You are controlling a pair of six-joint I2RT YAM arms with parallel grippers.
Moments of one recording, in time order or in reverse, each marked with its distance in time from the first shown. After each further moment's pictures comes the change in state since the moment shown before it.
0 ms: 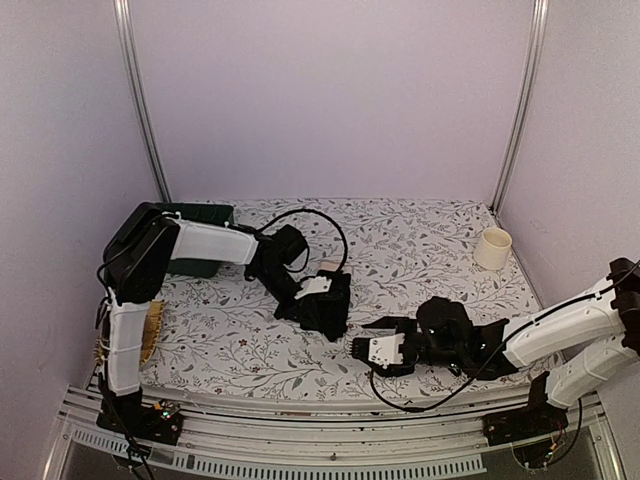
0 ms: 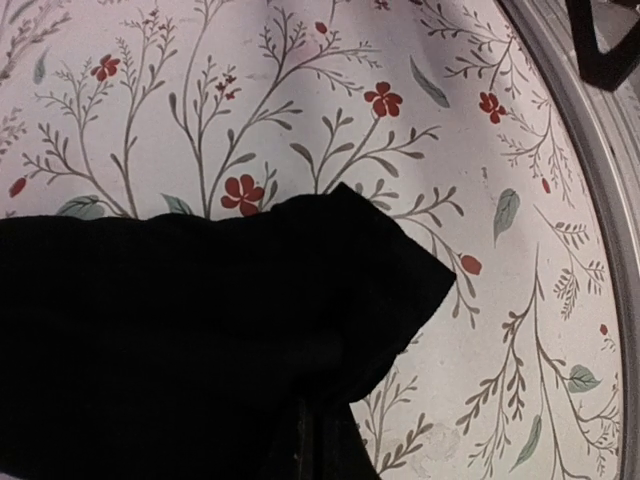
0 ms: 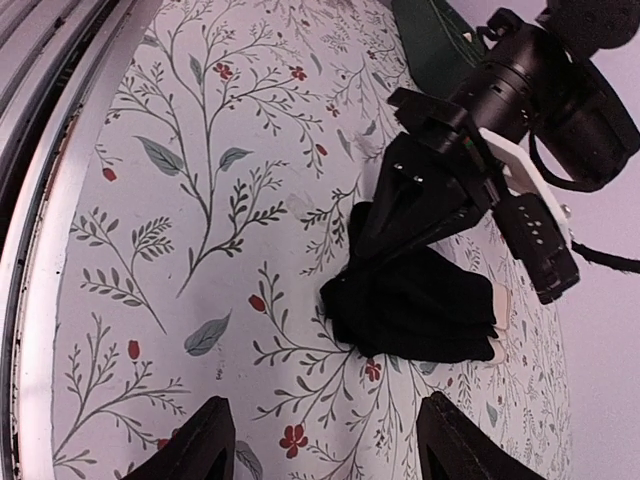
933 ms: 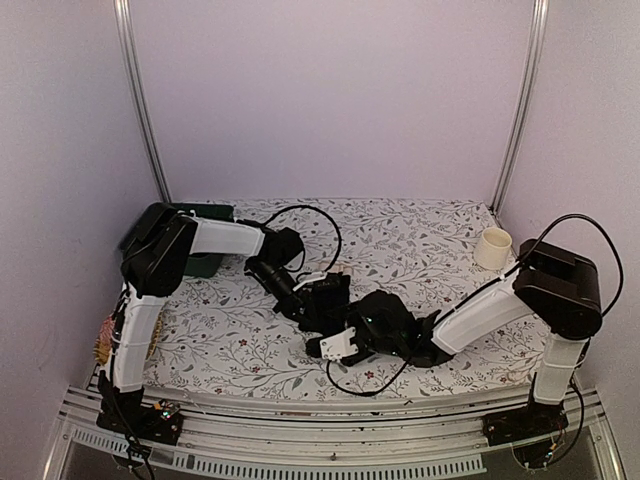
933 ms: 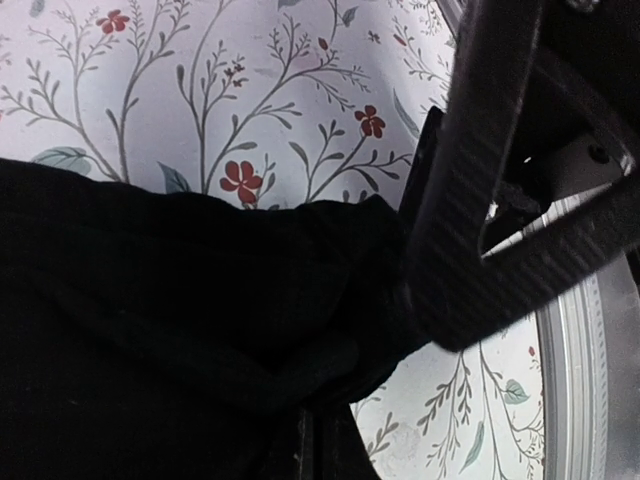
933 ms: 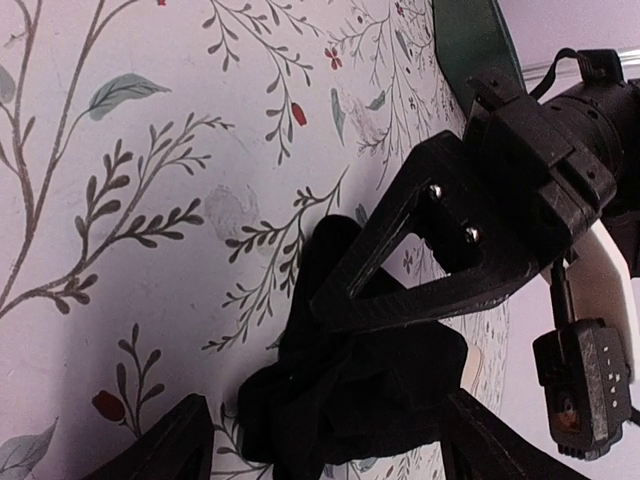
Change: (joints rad) left arm 0.071 0.175 0.201 -0.267 0.230 -0.046; right arm -0.036 0.489 0.310 0.112 0.108 -0.327
